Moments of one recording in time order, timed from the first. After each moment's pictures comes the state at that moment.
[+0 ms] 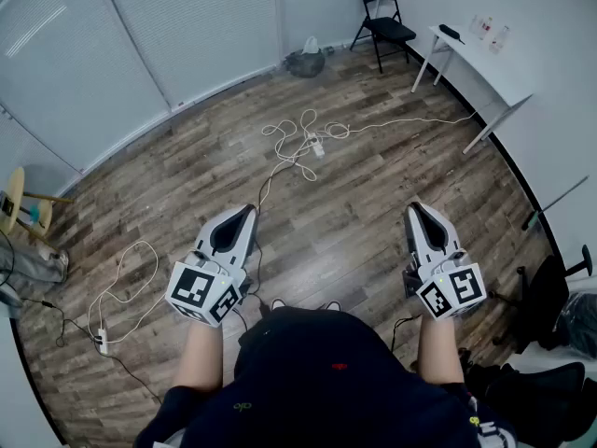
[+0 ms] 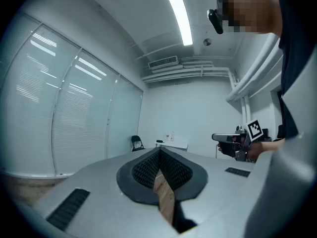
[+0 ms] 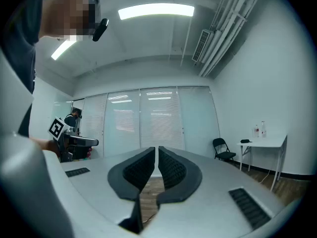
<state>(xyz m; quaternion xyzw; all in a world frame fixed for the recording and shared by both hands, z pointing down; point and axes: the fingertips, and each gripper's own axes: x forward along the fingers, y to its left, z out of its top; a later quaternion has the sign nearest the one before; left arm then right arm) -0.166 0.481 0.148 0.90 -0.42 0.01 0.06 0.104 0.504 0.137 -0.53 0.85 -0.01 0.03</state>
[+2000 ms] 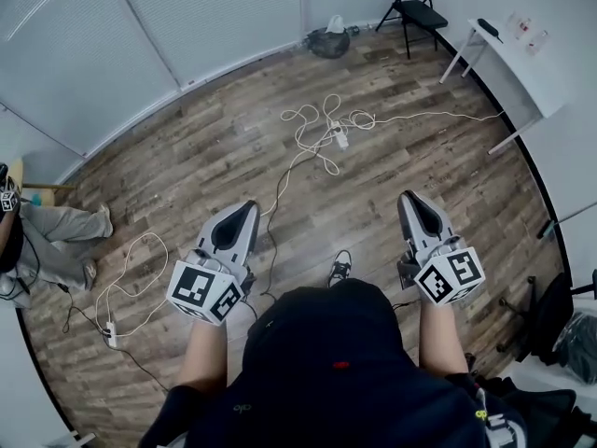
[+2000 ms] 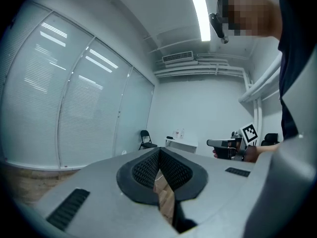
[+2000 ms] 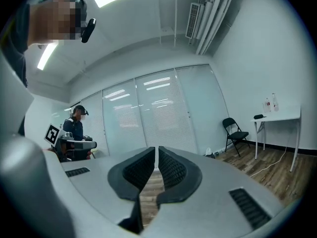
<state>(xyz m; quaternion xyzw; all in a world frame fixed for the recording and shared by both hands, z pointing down) -0.251 0.325 0.201 0.89 -0.45 0.01 0.10 0.009 0.313 0.207 -0.50 0.86 -0.11 0.03</state>
